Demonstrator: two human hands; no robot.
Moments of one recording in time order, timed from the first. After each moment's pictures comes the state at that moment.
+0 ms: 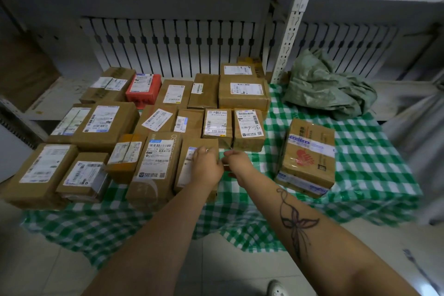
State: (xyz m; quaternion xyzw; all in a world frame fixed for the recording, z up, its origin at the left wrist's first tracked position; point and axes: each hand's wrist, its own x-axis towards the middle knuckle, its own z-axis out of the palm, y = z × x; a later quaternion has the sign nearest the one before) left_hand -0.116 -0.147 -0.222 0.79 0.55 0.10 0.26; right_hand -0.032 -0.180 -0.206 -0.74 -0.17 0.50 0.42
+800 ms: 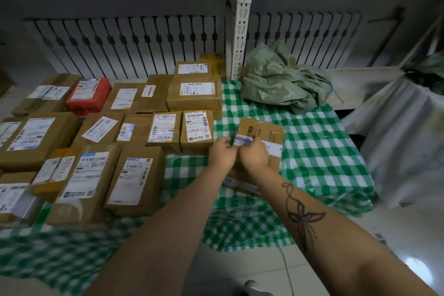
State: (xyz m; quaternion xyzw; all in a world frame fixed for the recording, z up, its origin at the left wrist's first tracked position) left_hand 0.076 -0.202 -0.197 0.62 0.54 0.18 0.54; right_hand 0.142 -0.237 -0.201 -0.88 -0.21 0.28 0.33
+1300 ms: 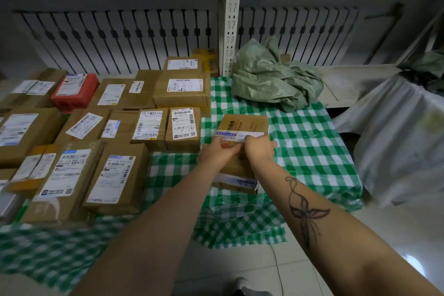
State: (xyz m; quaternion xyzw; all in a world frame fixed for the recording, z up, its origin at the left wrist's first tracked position) left_hand 0.105 -0.211 -0.204 0.67 0.57 0.03 0.47; right_hand 0.197 -0.256 -0.195 -0.88 -0.11 0.30 0.35
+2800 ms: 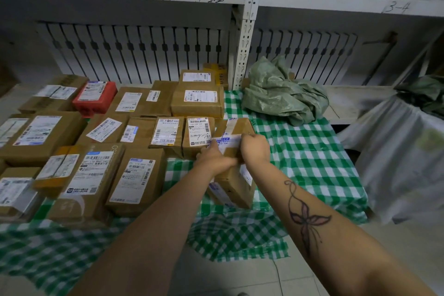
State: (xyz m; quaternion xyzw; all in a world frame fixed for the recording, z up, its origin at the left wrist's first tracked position) left_hand 0.051 -0.183 -0.195 0.72 0.54 0.00 0.43; right_hand 0.144 -0.237 -0.165 -0.85 -0.19 0.26 0.43
